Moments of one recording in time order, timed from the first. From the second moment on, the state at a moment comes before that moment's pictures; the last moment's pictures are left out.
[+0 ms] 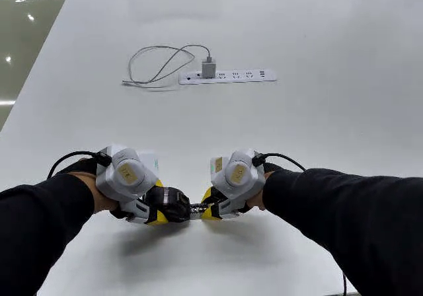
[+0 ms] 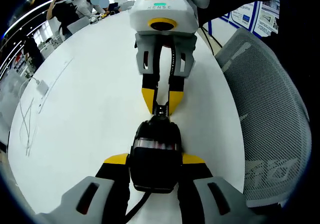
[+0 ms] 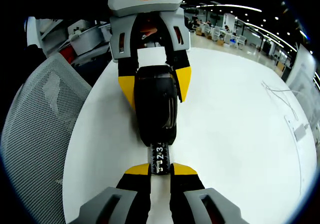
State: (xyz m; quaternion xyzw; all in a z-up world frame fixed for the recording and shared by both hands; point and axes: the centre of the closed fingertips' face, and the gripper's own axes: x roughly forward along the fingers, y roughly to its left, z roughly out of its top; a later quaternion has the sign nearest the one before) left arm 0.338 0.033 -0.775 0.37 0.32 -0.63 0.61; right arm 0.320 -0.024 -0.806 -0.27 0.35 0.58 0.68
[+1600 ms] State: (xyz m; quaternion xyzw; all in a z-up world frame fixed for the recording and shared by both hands) left arm 0.339 0.034 -0.775 0.37 0.32 -0.62 0.61; right arm 0.317 -0.057 -0.806 -0.28 0.37 0.57 0.68
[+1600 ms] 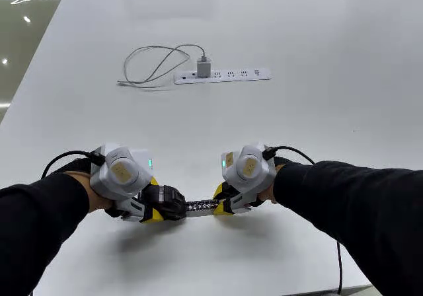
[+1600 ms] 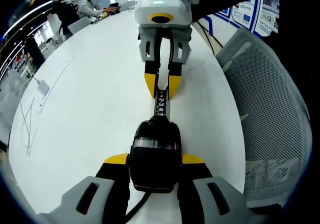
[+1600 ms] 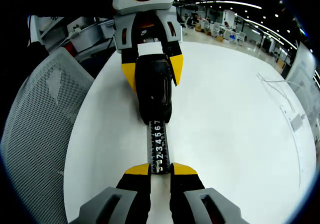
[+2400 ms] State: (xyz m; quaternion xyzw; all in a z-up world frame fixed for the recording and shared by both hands) left arm 0.338 0.033 -0.775 0.37 0.32 -0.62 0.61; right arm 0.316 -0.070 -0.806 -0.28 0.37 0.57 0.68
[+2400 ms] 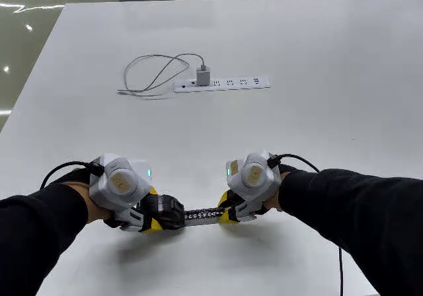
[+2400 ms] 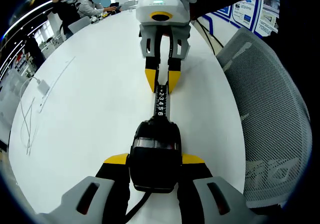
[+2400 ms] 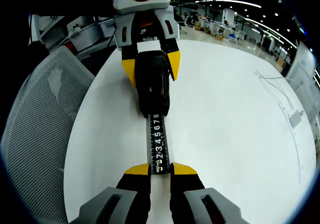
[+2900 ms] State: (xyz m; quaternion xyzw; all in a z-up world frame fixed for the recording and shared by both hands) left arm 0.338 0.033 -0.776 0.37 0.32 -0.62 0.61; right arm 0.315 -0.077 -0.806 -0.28 0.38 0.57 0.68
